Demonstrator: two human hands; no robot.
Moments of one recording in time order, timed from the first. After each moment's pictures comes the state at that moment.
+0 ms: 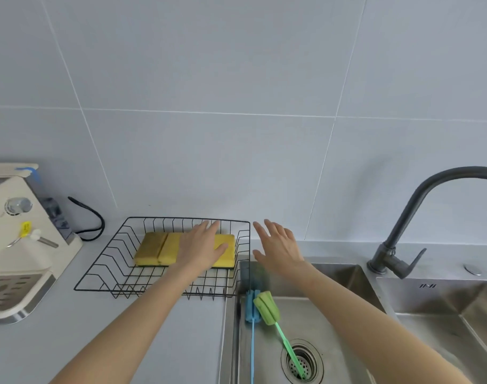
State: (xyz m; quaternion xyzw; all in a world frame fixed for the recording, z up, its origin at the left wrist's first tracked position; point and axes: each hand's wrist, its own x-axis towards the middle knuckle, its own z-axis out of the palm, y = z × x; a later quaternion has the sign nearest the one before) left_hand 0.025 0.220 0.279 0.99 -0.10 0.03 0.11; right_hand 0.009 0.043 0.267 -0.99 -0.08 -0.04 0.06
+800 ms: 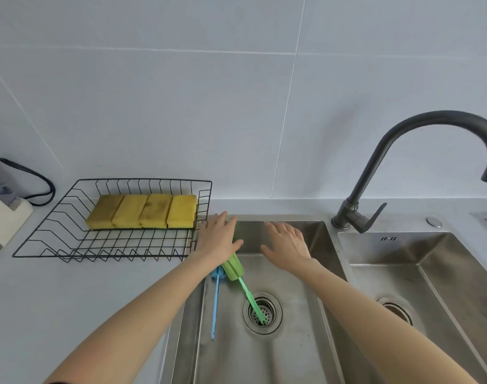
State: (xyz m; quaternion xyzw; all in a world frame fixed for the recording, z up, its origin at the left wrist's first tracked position) left_hand -0.002 0.088 0.214 0.98 -0.17 -0.07 0.07; right_hand -0.036 -0.069 0.201 -0.99 0.01 0.08 0.10
